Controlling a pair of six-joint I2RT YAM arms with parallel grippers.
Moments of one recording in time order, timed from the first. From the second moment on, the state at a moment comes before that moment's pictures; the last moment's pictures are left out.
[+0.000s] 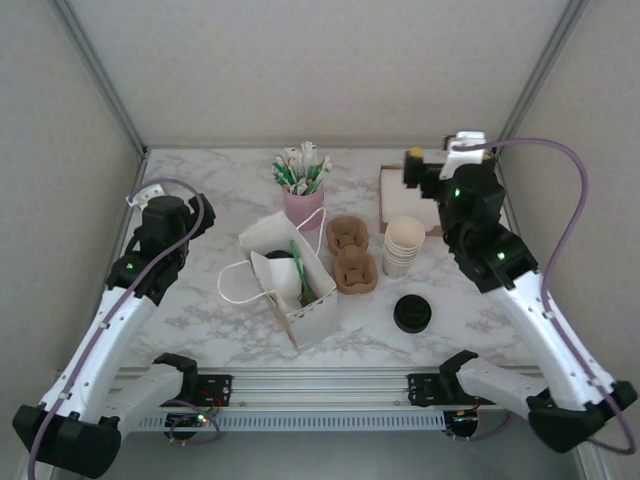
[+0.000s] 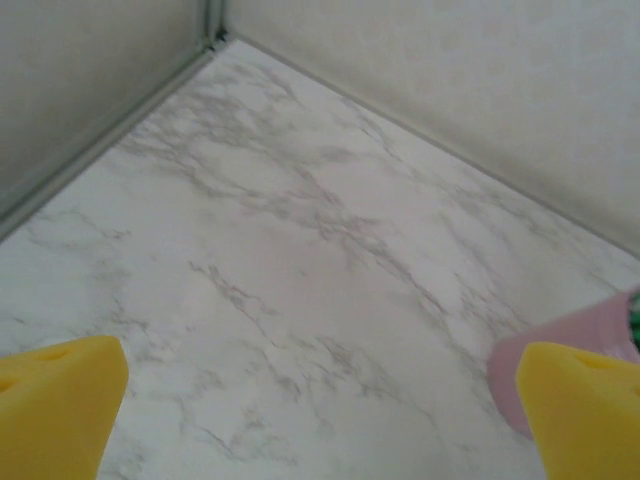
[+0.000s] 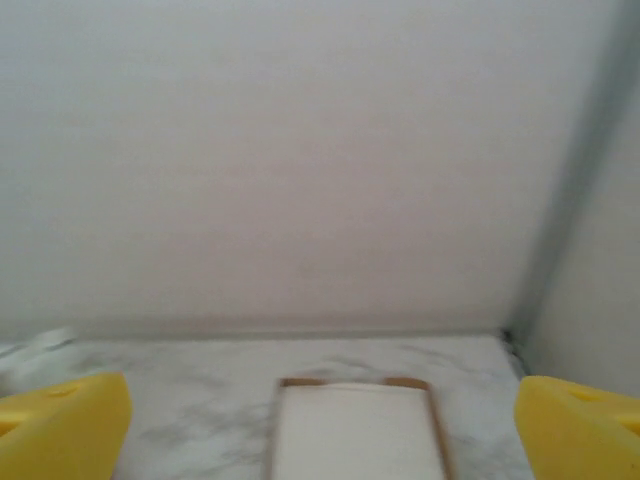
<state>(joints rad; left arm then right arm) -0.27 0.94 0.94 -0.53 -0.49 -0.57 0.47 1.05 1.28 -0.36 0.55 0.08</state>
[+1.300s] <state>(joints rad) -0.13 1.32 0.40 0.46 -0.52 -0.18 0.08 1.49 0.45 0.57 0.26 0.11</state>
